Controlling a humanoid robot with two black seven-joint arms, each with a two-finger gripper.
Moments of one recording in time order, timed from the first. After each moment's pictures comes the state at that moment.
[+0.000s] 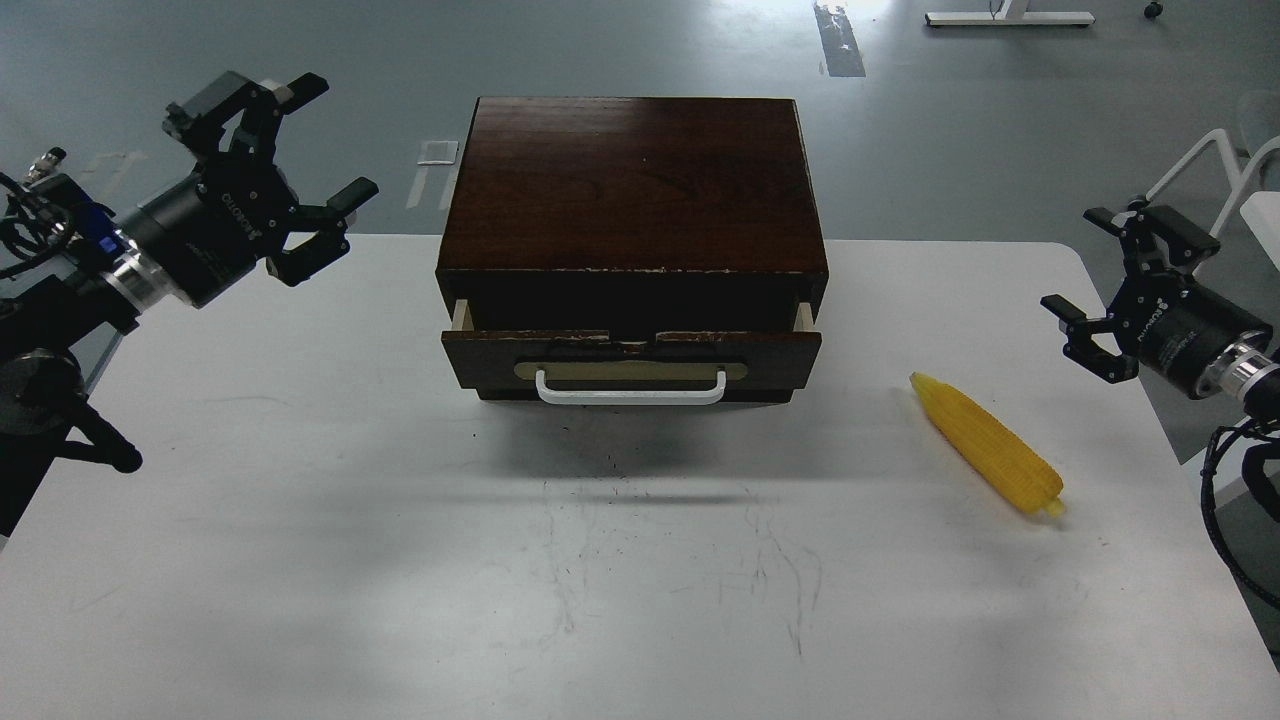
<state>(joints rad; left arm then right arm) -0.79 0.85 -0.38 -1.16 0.09 -0.43 -0.49 0.86 -0.81 -0.02 0.83 0.07 0.49 0.49</state>
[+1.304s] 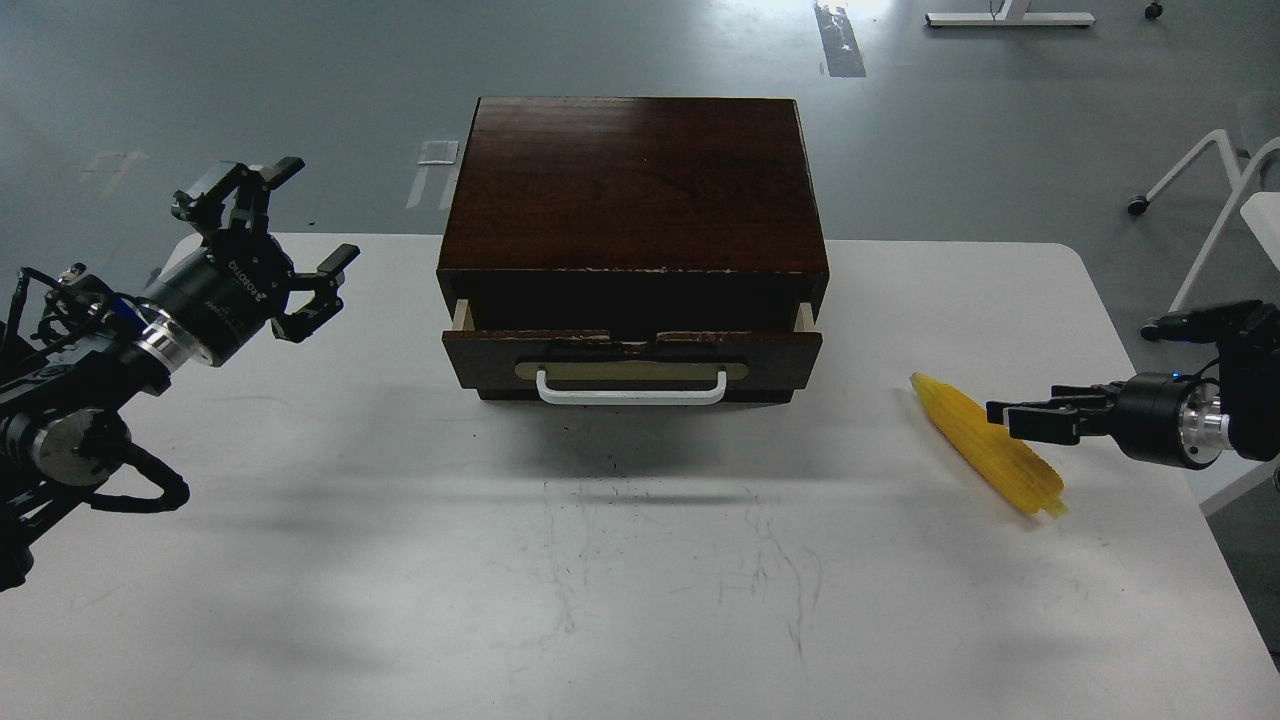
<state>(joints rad) -0.69 0.72 -0.42 -1.00 0.04 -0.44 -0.49 0.98 -0.83 -0.24 0.94 -1.37 0.06 0.49</state>
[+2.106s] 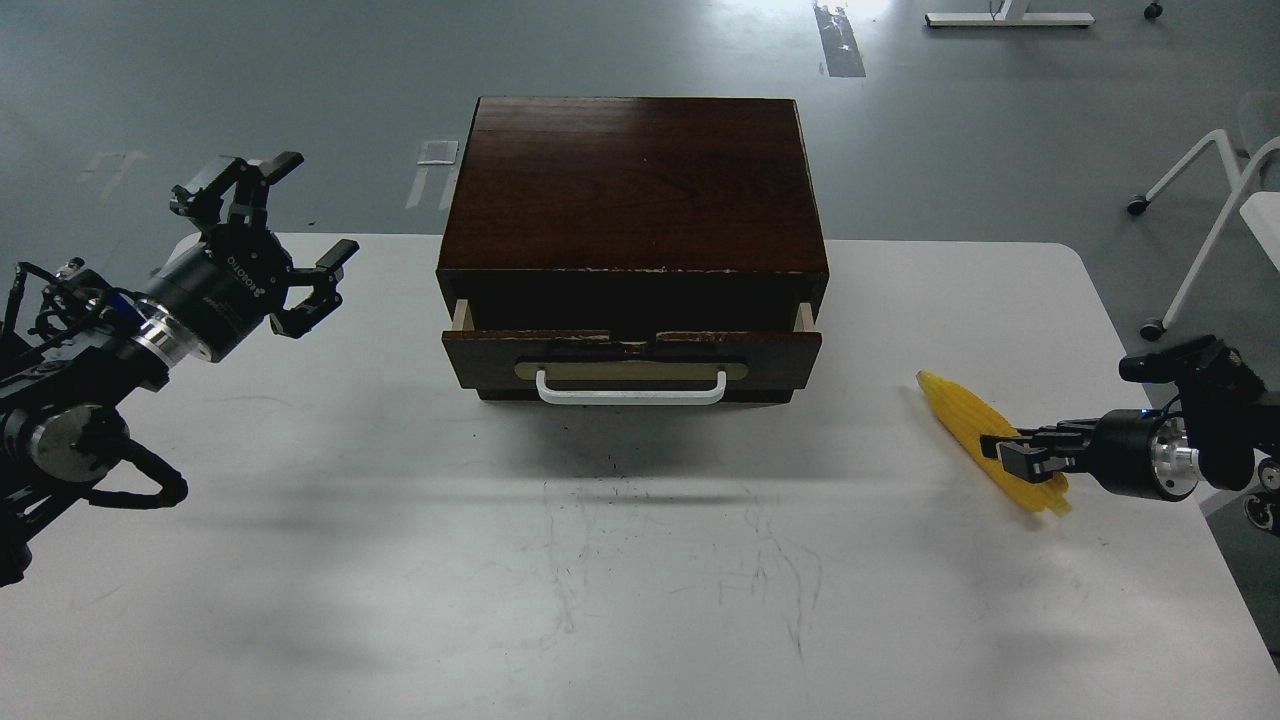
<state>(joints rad) -0.70 0.72 -0.42 -1.00 0.04 -0.44 -0.49 1.00 -0.79 -0.34 0.93 -1.37 0.04 0.49</state>
